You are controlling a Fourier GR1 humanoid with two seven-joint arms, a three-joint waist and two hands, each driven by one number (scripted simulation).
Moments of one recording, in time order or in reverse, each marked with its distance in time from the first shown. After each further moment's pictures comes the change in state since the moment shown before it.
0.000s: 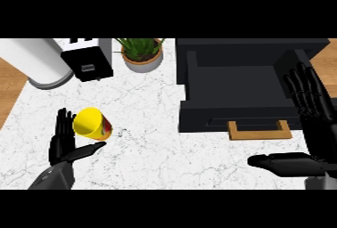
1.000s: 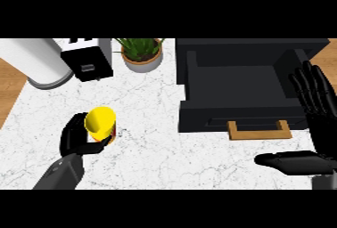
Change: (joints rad) left arm -0.029 -0.053 -0.011 -0.064 0.031 -0.195 0.047; right arm -0.009 -0.029 -0.037 0.015 -0.036 0.027 0.013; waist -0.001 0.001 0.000
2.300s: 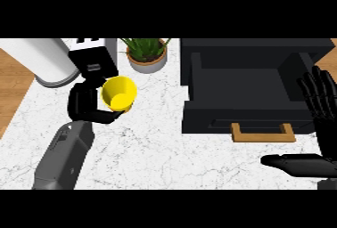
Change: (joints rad) left arm -0.090 -0.060 -0.120 -0.405 -0.008 0.036 0.095; right arm 0.038 -0.003 -0.036 0.005 0.000 -0.003 -0.027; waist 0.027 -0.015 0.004
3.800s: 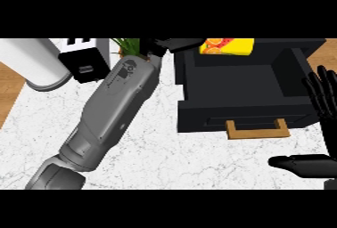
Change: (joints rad) left arm -0.571 -0.126 -0.377 -0.077 0.138 0.543 0.571; right arm -0.003 -0.030 -0.034 0.016 -0.036 0.049 -0.015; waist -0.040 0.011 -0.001
